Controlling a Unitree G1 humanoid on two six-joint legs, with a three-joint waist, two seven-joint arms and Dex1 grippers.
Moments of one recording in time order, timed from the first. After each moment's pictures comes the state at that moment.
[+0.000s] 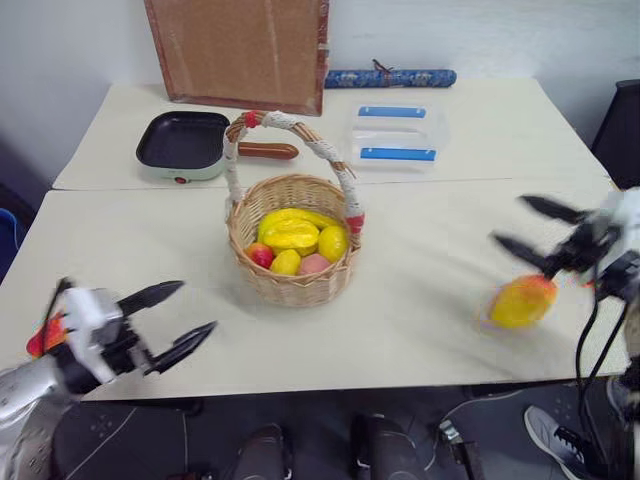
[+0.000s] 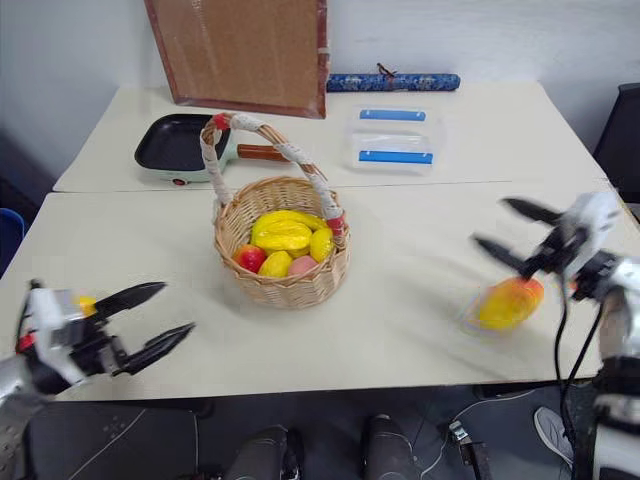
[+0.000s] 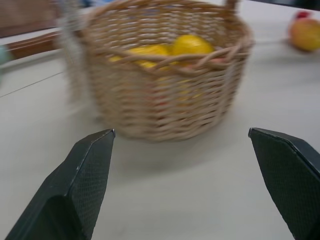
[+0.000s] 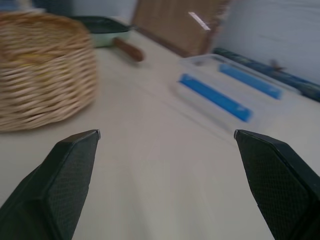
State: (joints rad) left arm 0.38 0.57 0.62 -0.46 -0.64 0.27 -0.83; right arm -0.33 -0.74 -0.28 0.22 0.54 -0.02 1.26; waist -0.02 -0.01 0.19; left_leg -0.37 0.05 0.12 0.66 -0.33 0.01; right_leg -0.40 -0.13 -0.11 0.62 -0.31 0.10
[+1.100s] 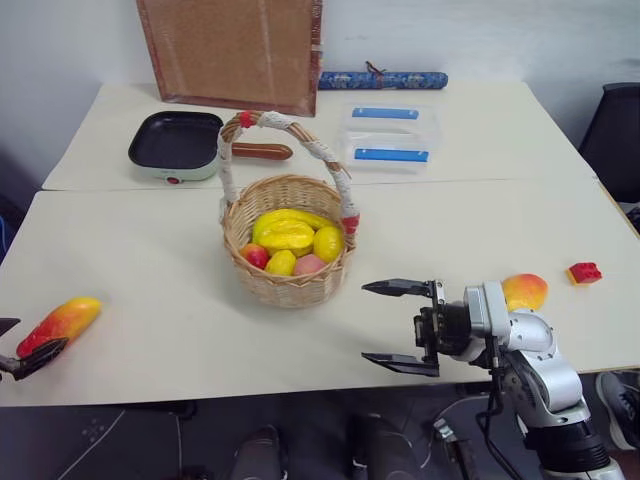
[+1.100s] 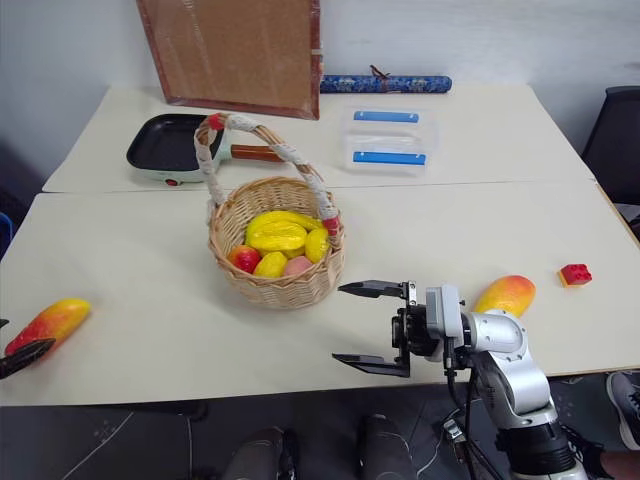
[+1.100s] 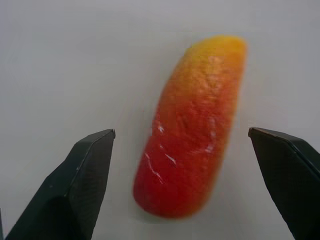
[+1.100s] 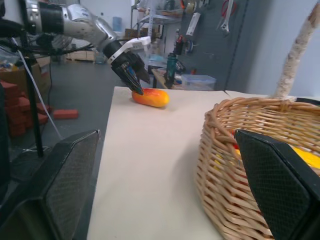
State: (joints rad) left arm 0.42 1.08 0.72 0.07 -0.46 0.49 -0.76; right arm -0.14 -0.50 0.04 -0.27 0.60 -0.02 1.27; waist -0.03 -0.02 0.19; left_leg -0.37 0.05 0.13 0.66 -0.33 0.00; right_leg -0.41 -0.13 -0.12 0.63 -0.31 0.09
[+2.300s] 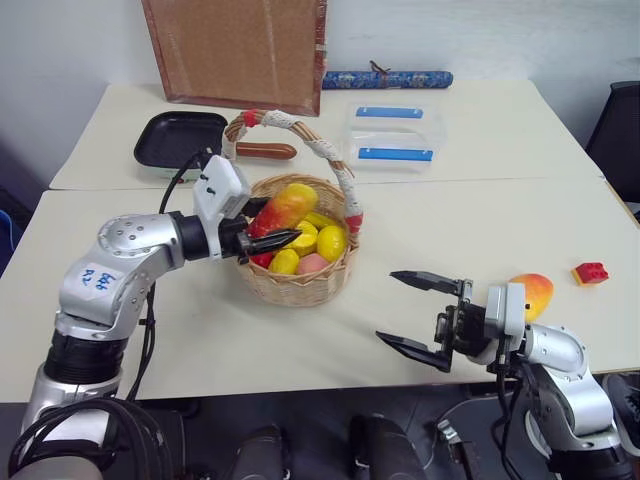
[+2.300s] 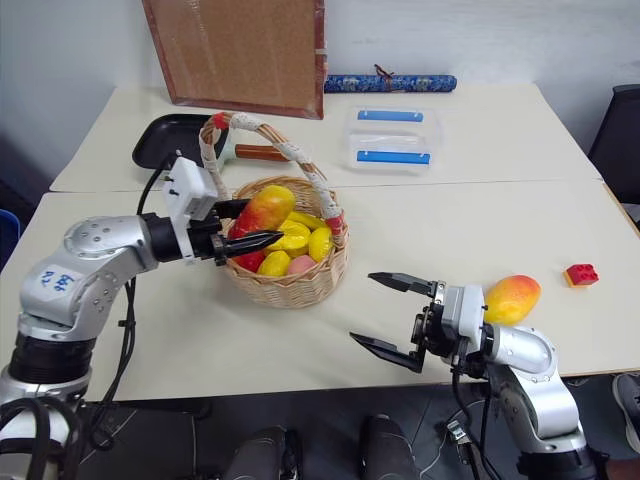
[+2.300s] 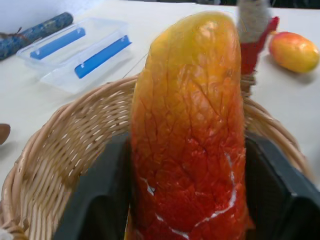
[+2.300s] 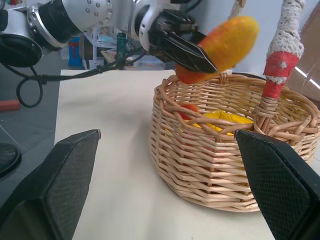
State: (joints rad) left arm -0.59 0.68 0.00 -0.25 -0.49 0.68 -0.74; right arm 0.02 -0.54 -0.06 -0.37 0.56 -0.02 1.08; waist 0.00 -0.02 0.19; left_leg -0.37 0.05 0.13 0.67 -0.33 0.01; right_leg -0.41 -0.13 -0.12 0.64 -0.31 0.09
